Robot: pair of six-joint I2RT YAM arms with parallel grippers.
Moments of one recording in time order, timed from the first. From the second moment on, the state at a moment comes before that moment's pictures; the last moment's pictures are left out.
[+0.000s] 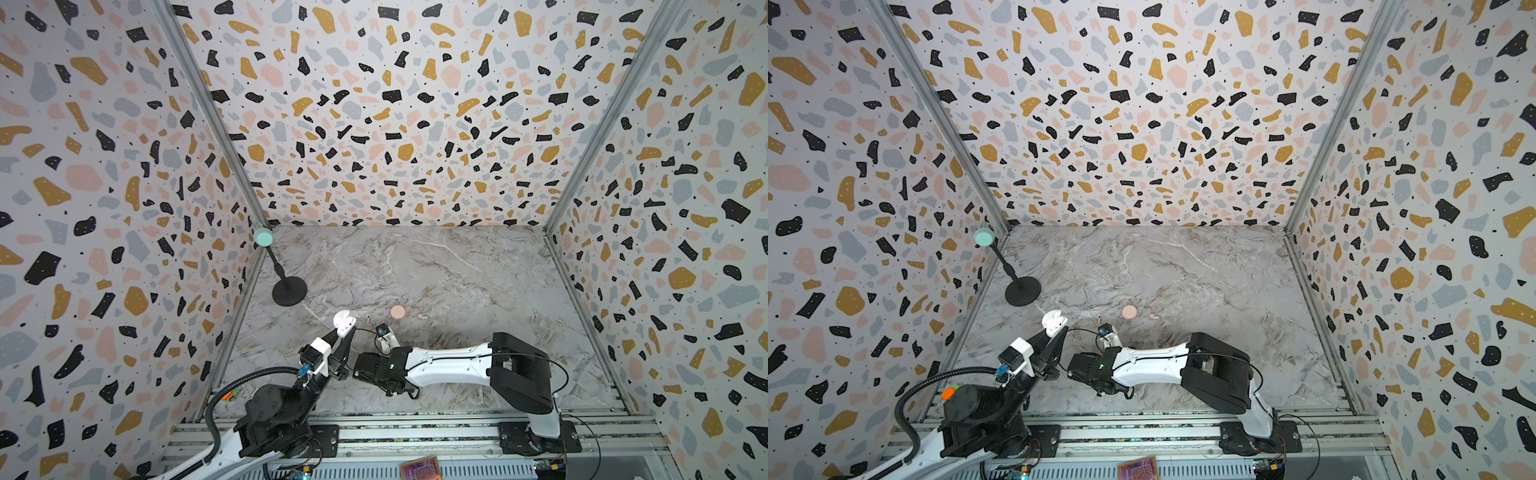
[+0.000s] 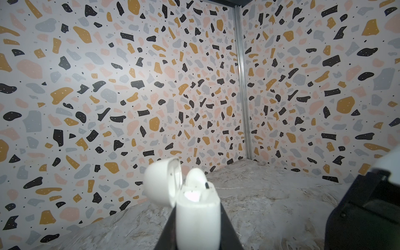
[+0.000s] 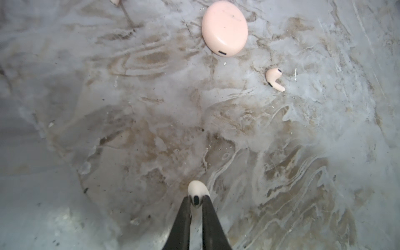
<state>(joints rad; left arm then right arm) -1.04 0.05 0.18 0.22 -0.41 0.27 1.34 2.00 1.38 -0.80 0.65 0.84</state>
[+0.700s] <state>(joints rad) -1.04 0.05 0.17 0.22 -0.41 0.27 1.36 2.14 1.49 -0.94 0.70 0.85</state>
